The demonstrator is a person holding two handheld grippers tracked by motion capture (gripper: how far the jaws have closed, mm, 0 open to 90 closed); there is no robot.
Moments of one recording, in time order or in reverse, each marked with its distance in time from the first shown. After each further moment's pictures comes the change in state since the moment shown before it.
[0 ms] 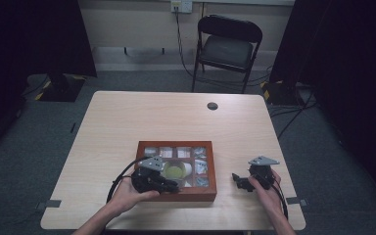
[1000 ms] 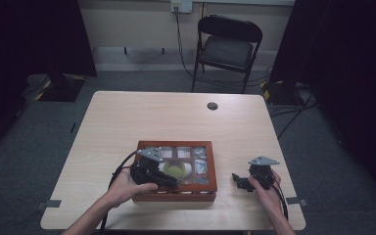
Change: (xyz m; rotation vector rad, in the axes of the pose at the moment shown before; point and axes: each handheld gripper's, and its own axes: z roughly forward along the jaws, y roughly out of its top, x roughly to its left) left arm 0.010 0.020 -0.013 0.031 -0.080 -0.066; right arm 0.000 0.000 0.000 0.000 0.000 0.001
